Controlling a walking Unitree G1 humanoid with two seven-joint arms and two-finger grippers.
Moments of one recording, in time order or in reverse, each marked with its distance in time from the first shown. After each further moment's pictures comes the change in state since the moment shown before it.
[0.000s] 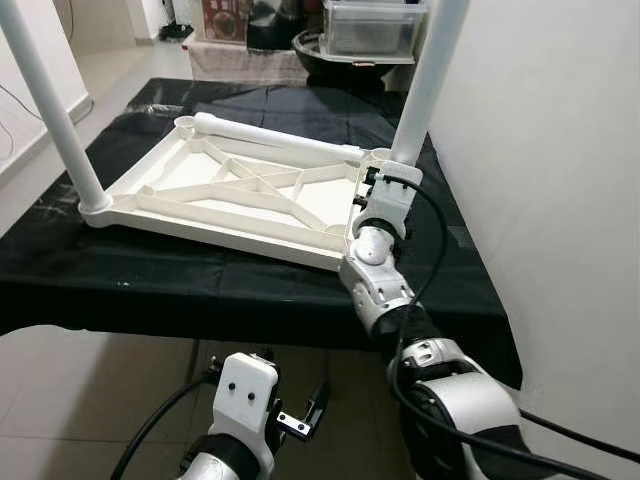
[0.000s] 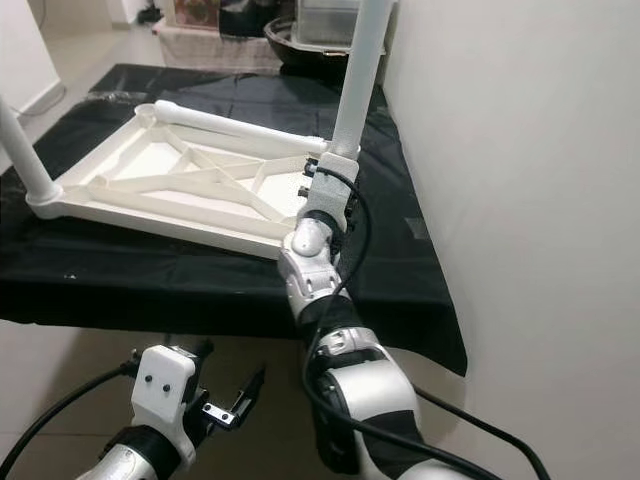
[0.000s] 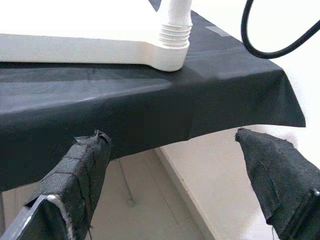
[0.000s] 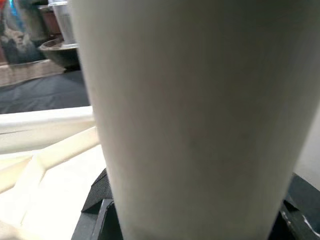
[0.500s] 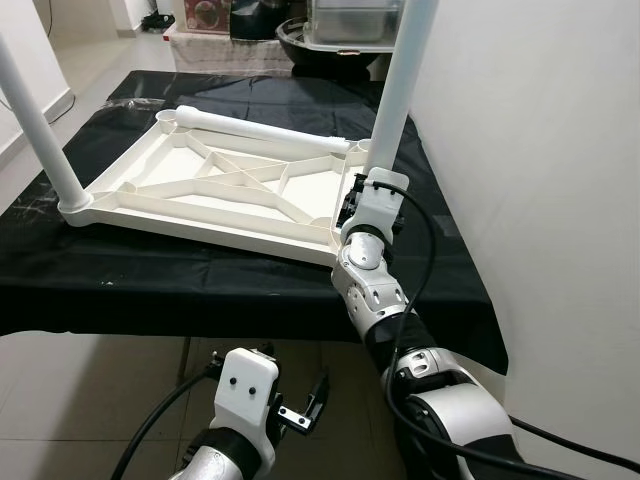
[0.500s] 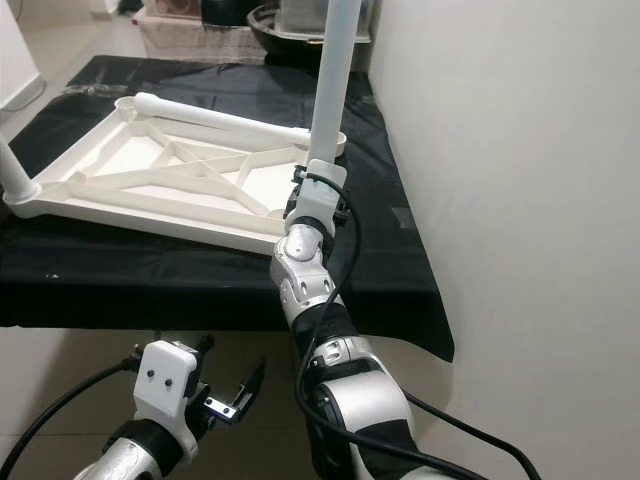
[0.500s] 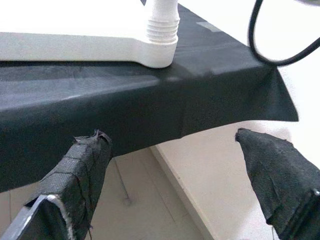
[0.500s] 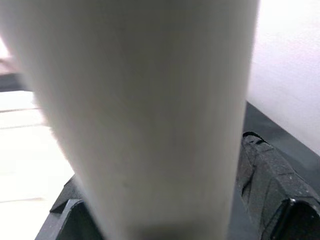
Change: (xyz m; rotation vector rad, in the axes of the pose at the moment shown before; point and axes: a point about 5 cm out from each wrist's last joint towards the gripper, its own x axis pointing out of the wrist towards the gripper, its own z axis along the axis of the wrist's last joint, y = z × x) left arm 0.003 0.001 -0.004 0.001 0.012 -0.006; right arm 0.002 -0.008 -0.006 0.009 0.017 0.207
